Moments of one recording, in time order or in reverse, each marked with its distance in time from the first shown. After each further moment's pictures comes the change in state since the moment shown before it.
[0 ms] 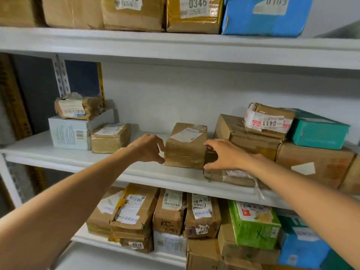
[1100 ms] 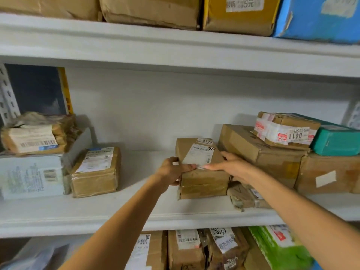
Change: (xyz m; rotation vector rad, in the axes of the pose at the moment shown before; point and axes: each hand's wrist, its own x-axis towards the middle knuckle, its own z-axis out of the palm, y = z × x) left_hand 0.098 -0.030 0.039 -1.215 -0.241 -0.155; right_hand 0.093 -0.023 0.028 0.952 0.109 0.664
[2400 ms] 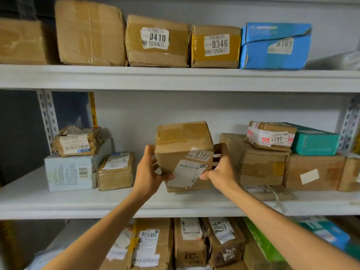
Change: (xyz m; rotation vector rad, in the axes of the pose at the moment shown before) left_hand -0.104 -0.012 -0.043 0.230 0.284 0.829; right_hand -0.087 0.000 0.041 0.221 0.327 -0.542
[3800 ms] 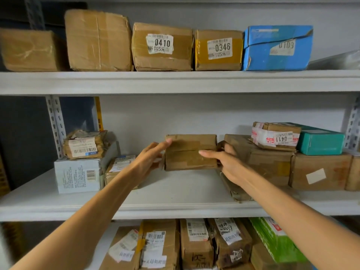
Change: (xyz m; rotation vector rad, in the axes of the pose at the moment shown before) left_hand 0.033 0.037 -0.035 -0.186 -0.250 -0.468; right_hand 0.021 -0.028 -0.008 0.325 -0.165 0.269
